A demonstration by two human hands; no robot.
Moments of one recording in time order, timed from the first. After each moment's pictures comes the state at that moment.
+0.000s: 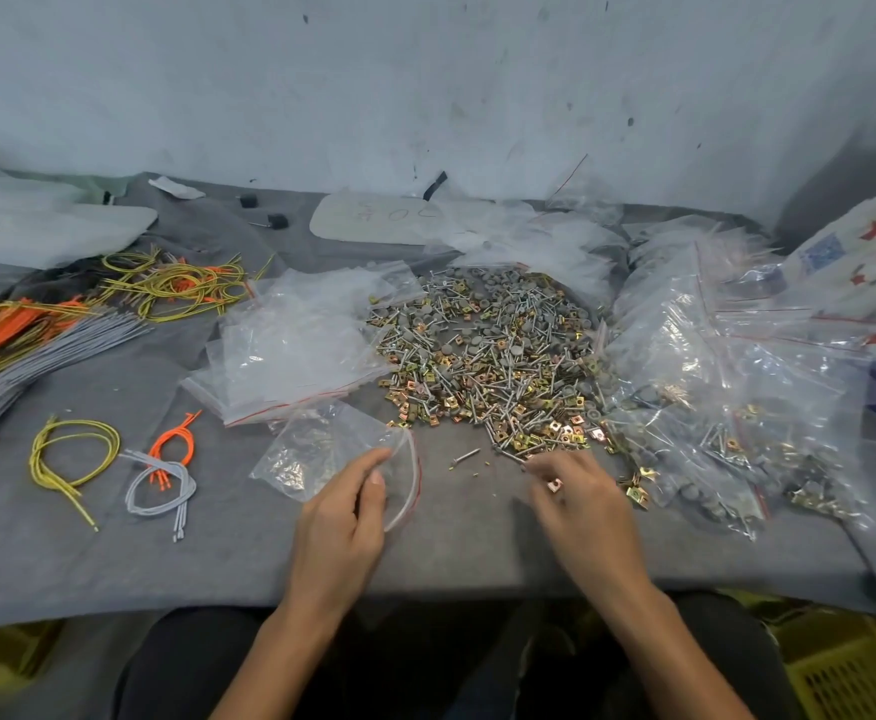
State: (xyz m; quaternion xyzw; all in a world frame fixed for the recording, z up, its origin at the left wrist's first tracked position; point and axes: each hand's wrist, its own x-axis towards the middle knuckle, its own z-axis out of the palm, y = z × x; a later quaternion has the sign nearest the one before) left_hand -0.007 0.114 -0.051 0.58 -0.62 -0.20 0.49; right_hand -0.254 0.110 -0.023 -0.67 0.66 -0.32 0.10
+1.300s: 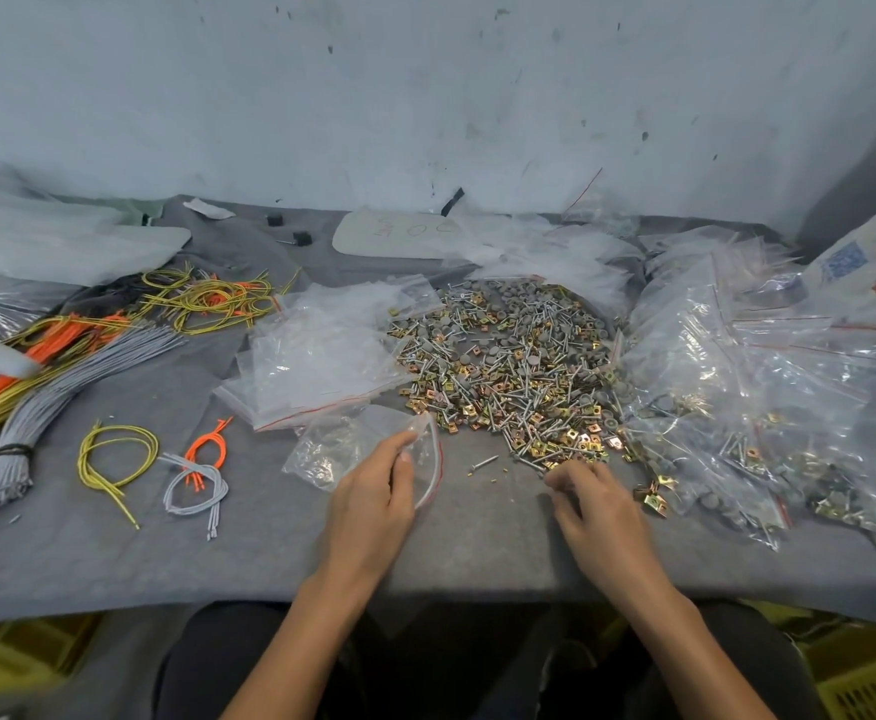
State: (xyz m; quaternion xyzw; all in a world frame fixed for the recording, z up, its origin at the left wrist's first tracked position) left_hand -0.013 0.092 -0.040 0.61 -0.64 -0.16 0.44; right_hand -0.265 0.101 -0.038 -0.68 0.68 -0.25 0.13
